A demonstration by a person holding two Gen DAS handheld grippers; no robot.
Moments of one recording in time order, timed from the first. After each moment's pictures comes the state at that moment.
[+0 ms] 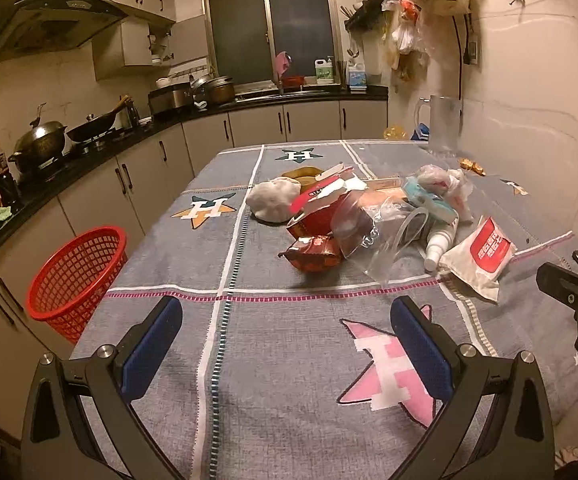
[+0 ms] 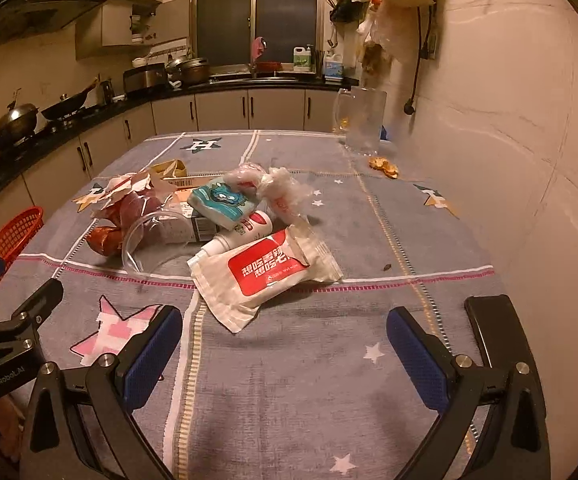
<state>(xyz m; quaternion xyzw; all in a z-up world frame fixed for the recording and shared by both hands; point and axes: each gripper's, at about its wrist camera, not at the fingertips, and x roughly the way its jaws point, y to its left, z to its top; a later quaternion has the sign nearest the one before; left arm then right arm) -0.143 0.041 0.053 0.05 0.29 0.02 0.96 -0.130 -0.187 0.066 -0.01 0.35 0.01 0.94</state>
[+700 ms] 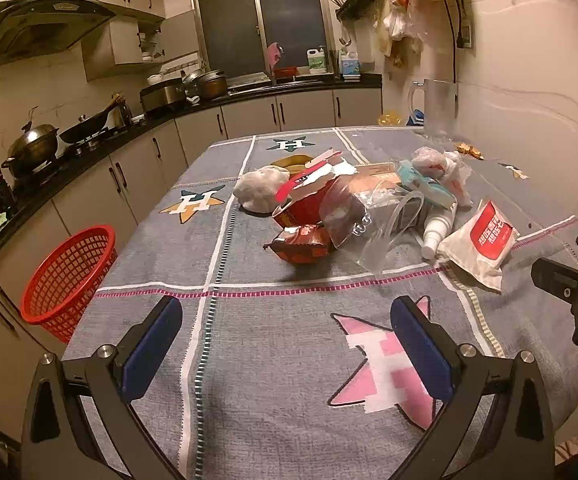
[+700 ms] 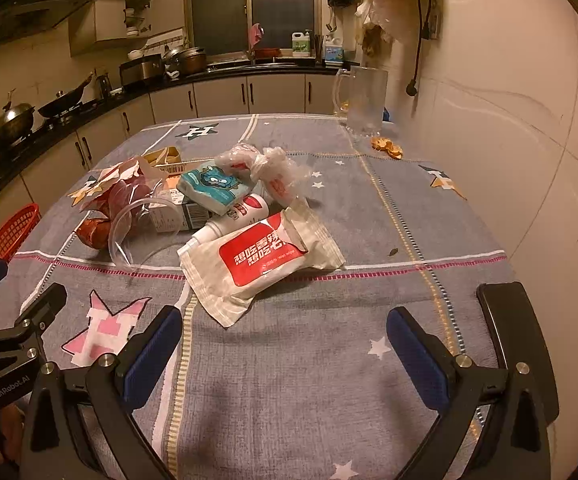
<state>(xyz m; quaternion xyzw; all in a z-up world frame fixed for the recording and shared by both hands) -0.136 0.029 0.042 0.07 0.30 0.01 0.95 -0.118 -0.193 0.050 0.00 0.37 0.02 0.93</state>
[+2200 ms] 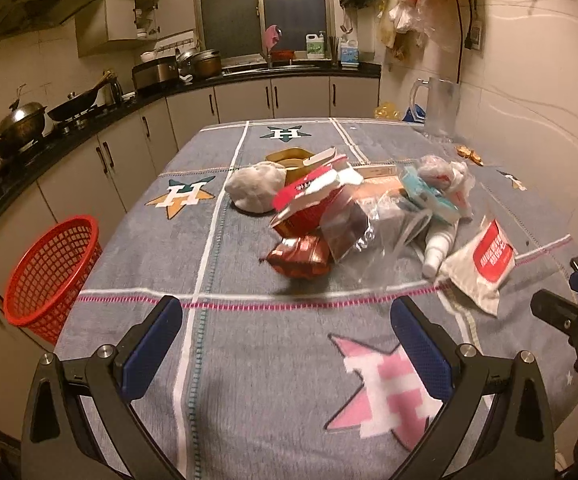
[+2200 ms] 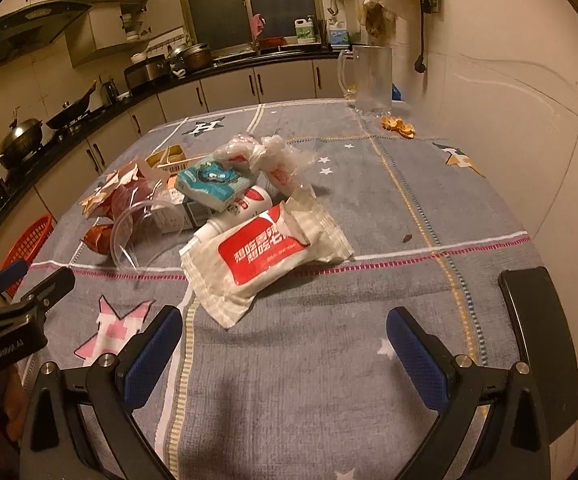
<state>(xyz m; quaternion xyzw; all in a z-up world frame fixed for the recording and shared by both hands) -0.106 0.036 0.053 0.03 0.34 -0.01 0.94 -0.104 -0.210 0.044 0.05 0.39 0.05 0.92</state>
